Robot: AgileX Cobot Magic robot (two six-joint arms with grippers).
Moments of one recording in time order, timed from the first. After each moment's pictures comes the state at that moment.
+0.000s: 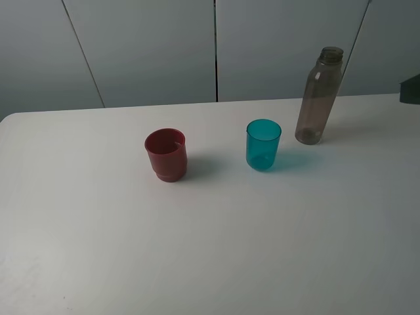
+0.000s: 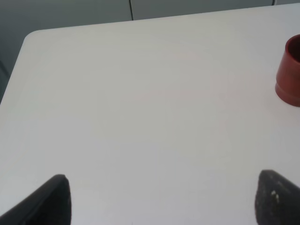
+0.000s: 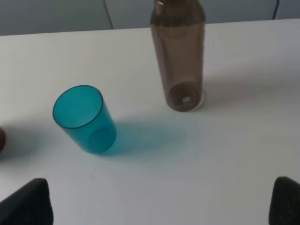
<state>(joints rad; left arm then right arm) -0.08 0.00 -0.51 0.10 1.08 -0.05 0.14 0.65 -0.67 0.05 0.76 0.11</state>
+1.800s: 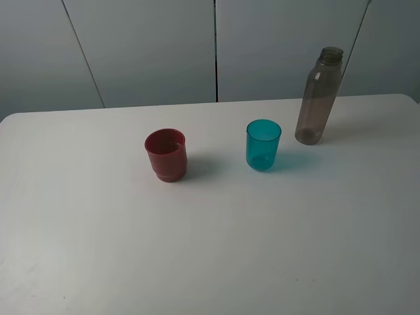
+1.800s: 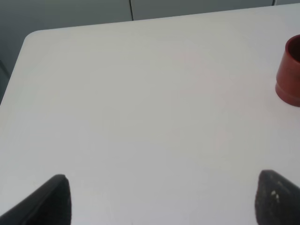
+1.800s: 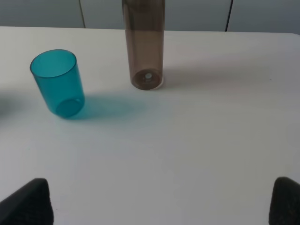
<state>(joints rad) -0.08 0.00 -0.51 0.10 1.08 -0.05 0.06 0.00 -0.51 0.01 1.10 0.00</state>
